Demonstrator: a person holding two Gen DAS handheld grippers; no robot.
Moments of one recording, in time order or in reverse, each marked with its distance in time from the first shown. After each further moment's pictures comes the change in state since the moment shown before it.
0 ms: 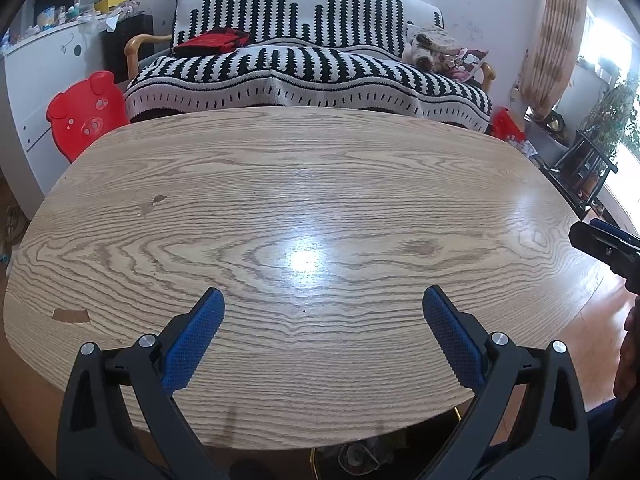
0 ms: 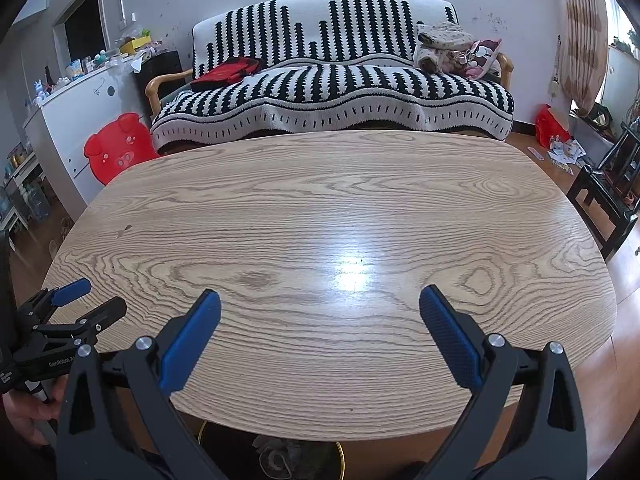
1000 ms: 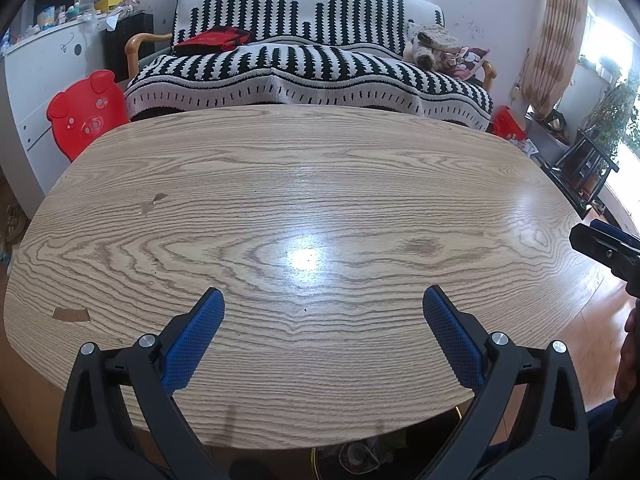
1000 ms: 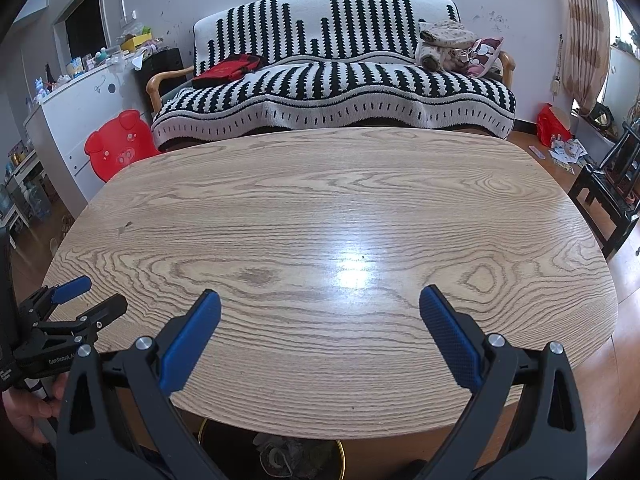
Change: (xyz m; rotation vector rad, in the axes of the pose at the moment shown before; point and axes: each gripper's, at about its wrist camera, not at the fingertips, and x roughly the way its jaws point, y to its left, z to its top) left arm 0.000 0.000 -0.001 -0.001 0.005 0.004; right arm -0.002 0.004 -0.006 -0.002 0.007 0.003
